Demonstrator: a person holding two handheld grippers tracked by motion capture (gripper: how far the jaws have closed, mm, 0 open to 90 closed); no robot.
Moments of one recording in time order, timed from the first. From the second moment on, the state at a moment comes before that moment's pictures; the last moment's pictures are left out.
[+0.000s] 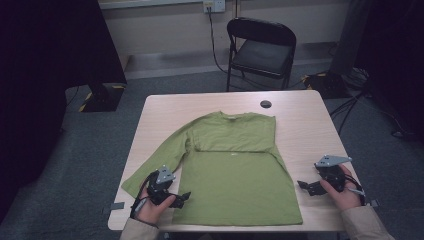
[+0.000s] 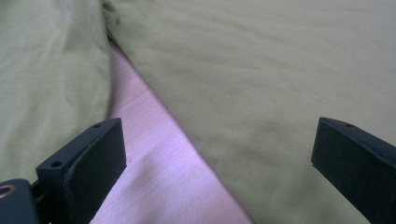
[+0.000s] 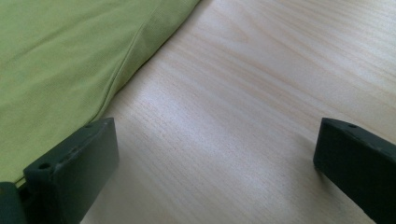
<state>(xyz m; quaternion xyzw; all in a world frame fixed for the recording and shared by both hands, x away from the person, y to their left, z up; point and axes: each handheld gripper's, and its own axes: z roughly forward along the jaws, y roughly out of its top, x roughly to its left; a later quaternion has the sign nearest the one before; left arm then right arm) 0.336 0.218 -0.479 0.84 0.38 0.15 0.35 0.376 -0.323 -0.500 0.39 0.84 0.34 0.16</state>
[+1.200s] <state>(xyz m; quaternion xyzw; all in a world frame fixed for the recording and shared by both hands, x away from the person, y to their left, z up) 0.332 0.353 -0.480 0.77 0.51 0.22 0.31 0.376 -0.323 -0.500 0.39 0.84 0.34 0.17</state>
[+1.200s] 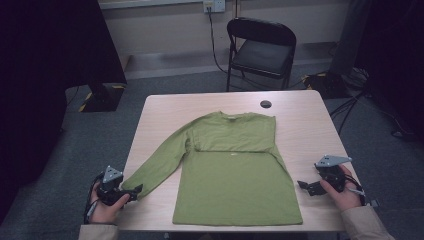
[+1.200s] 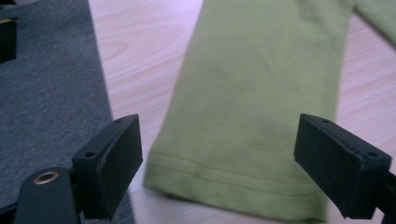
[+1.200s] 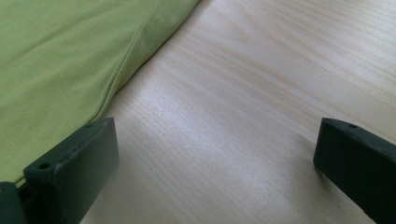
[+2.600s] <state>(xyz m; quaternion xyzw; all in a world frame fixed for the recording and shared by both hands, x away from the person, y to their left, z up) 0.357 0.342 -0.455 0.77 0.54 0.19 0.29 0.376 -0.323 -0.500 0.39 0.84 0.34 0.17</state>
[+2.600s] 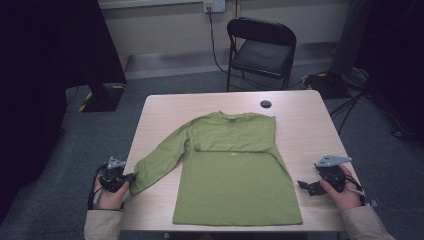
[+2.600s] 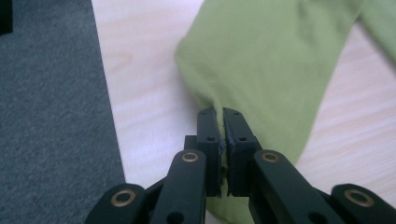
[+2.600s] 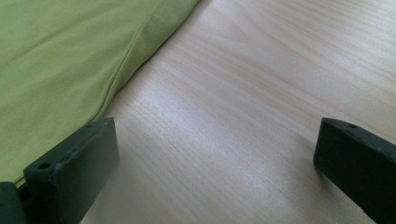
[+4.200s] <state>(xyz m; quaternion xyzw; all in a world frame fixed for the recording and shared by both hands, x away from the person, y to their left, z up) 0.445 0.252 -0.272 0.81 0.42 0.21 0.36 0.376 -0.323 -0.500 0.39 0.84 0.34 0.16</state>
